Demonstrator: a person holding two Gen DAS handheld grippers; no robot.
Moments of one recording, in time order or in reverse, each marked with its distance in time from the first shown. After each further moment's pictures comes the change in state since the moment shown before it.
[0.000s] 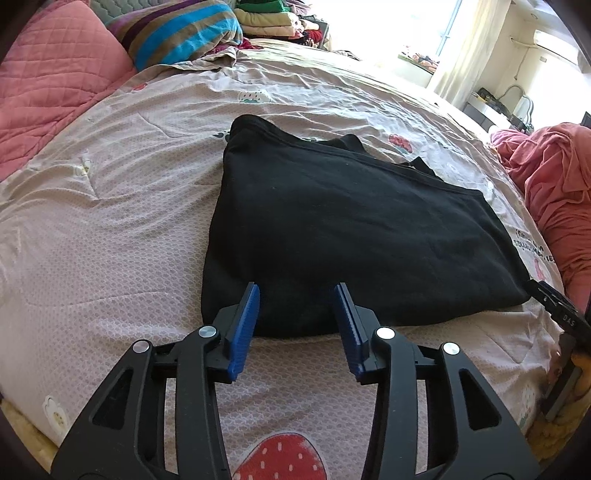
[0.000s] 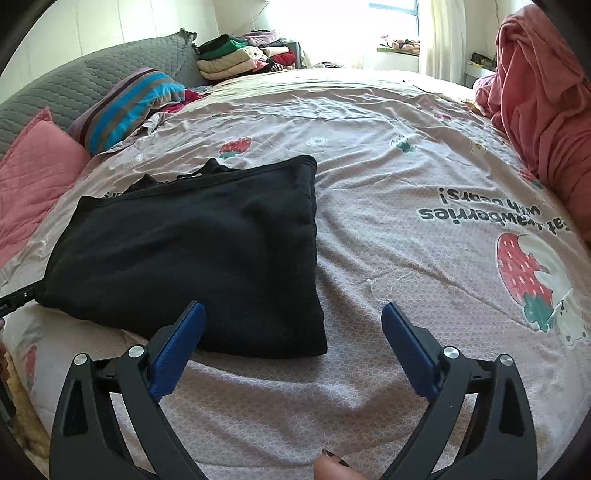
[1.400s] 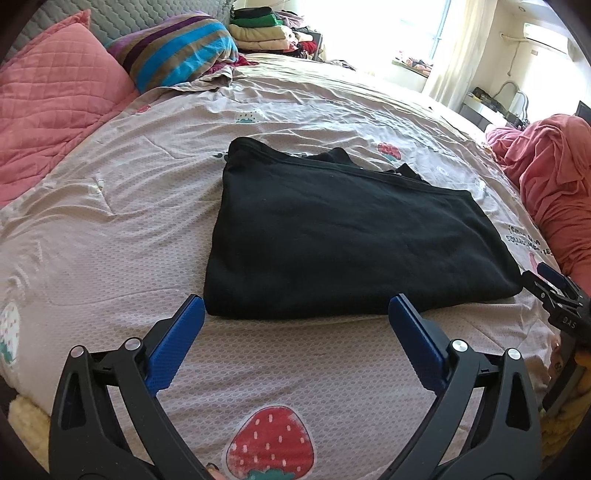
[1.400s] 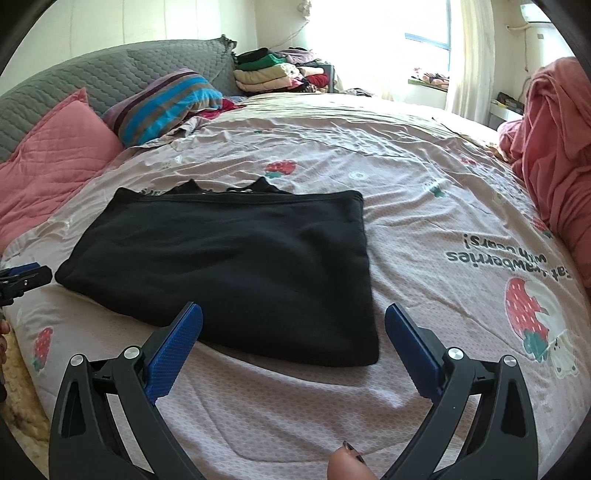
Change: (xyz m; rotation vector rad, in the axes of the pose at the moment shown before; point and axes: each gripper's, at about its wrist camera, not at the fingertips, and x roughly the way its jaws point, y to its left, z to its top) left arm -0.027 -0.017 -0.003 0.039 -0.049 0.031; right arm -0.023 0.047 0.004 -0.139 -0.081 0.041
